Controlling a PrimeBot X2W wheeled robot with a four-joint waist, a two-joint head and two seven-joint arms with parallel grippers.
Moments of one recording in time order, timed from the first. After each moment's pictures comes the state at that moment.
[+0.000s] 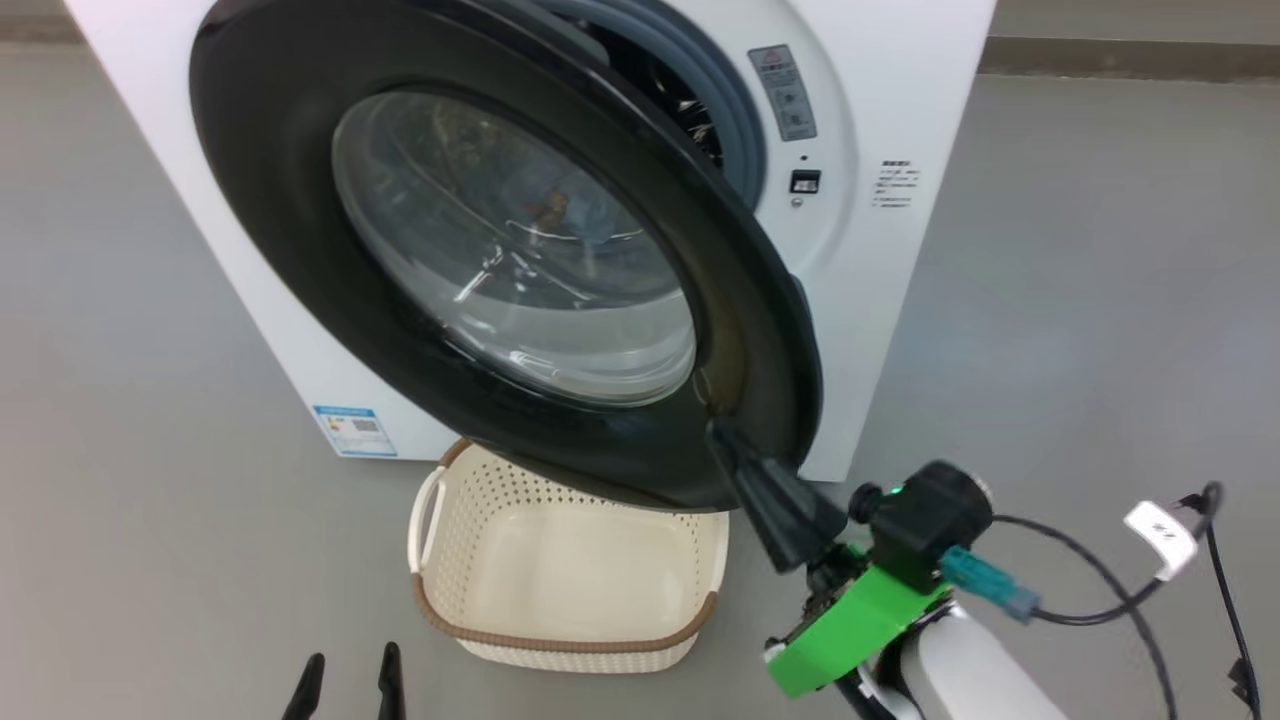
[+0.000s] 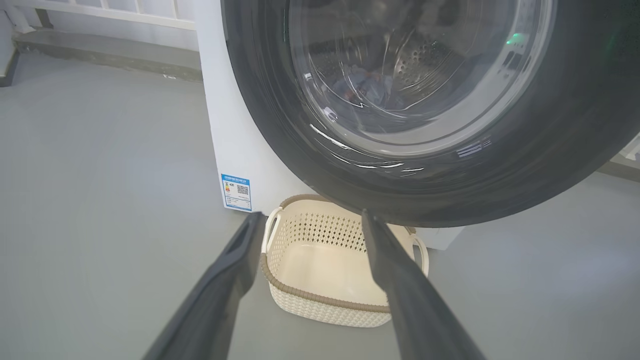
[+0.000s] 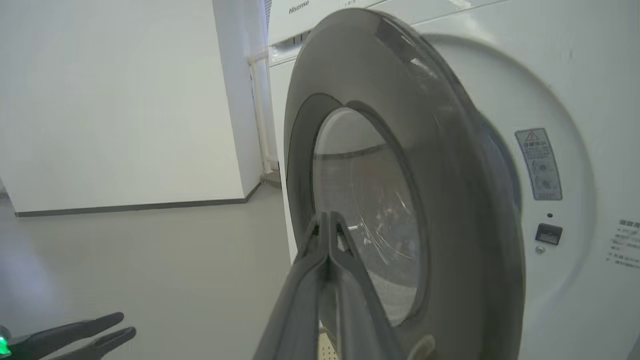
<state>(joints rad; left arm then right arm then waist) 0.14 0.05 -0.12 0.15 -0.31 0.07 -0.26 -0.29 -0.06 0.41 0.15 0.25 0.13 -0.26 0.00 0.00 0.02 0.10</state>
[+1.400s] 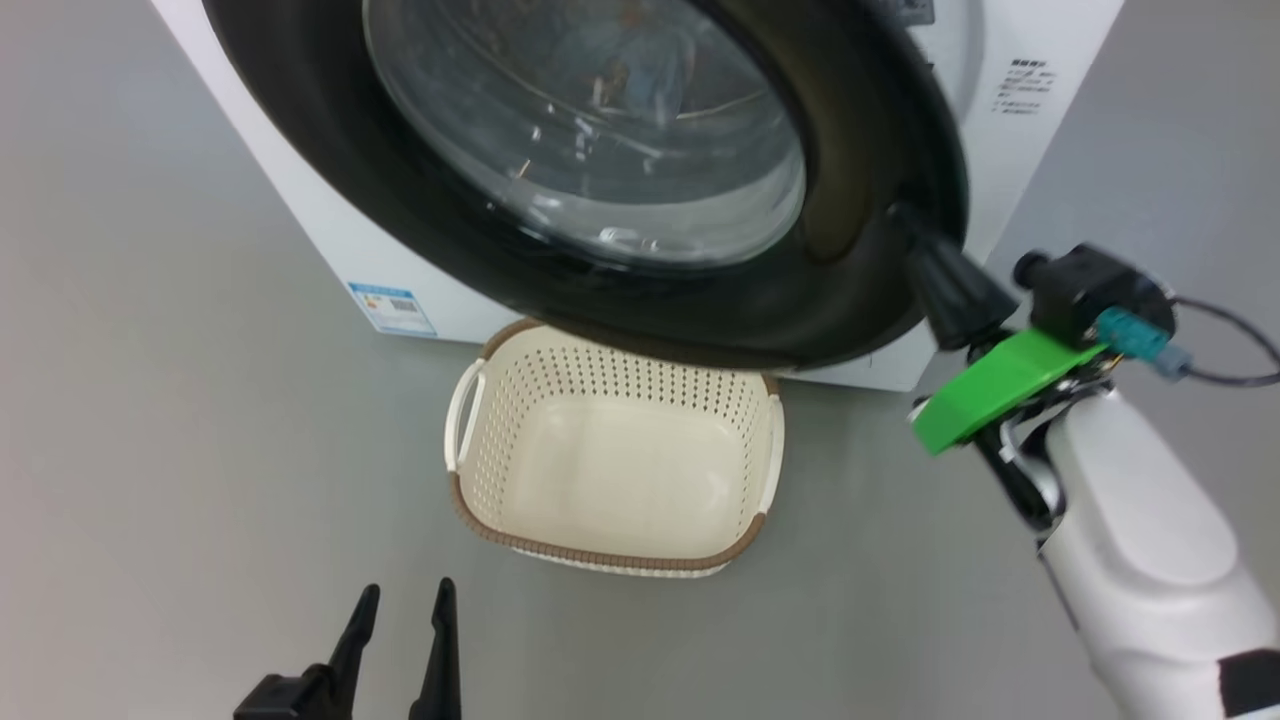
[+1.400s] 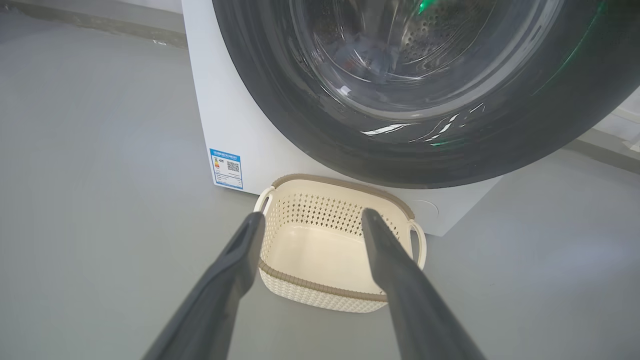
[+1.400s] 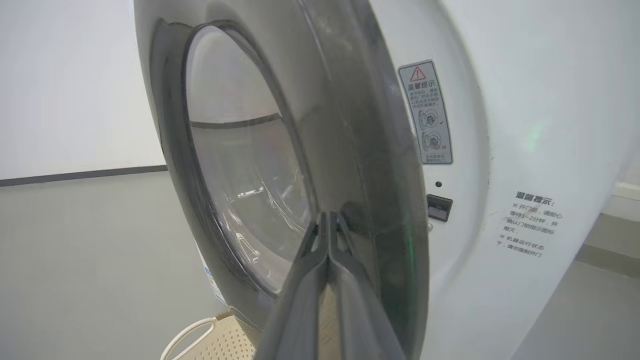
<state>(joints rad) 0.05 0.05 -0.22 0.11 -0.35 0.11 -0.26 -0.65 -0.20 0.25 0.50 0.27 0.13 -0.26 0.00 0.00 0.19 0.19</state>
